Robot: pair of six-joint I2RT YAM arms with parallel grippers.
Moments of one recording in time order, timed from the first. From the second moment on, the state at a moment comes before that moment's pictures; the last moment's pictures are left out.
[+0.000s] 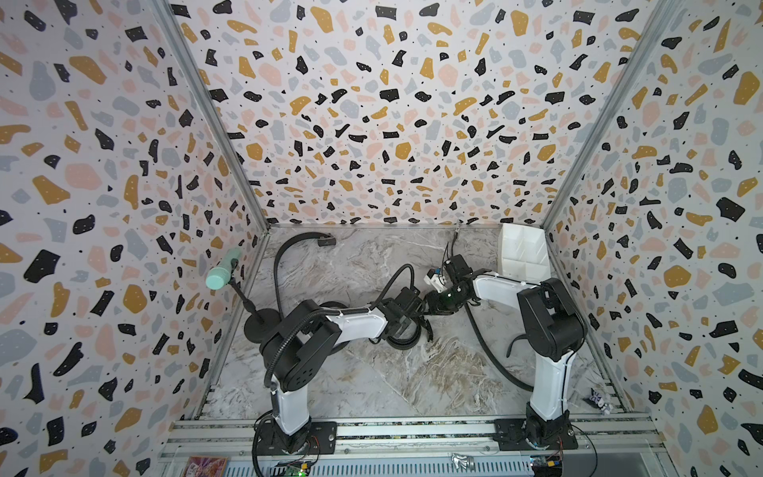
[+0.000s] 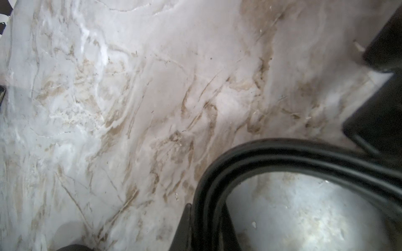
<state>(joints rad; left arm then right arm) -0.80 1.85 1.04 -0.27 -0.41 0.03 0.47 1.96 1.23 -0.46 -0.63 0.25</state>
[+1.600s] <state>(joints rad) -0.86 1.81 1.39 -0.58 -0.28 -0.28 0.31 1.57 0.97 -0.47 -0.65 0.35</state>
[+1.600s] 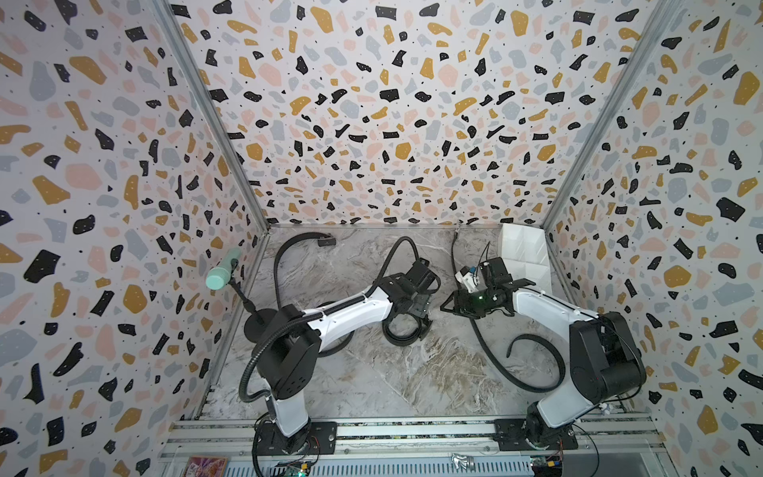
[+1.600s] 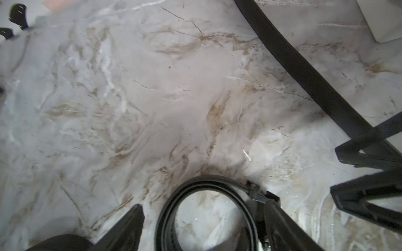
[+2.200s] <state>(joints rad) -0.88 2.01 1.49 -0.69 -0.14 -0.62 0.30 1.35 0.76 -0.50 -0.64 0.40</state>
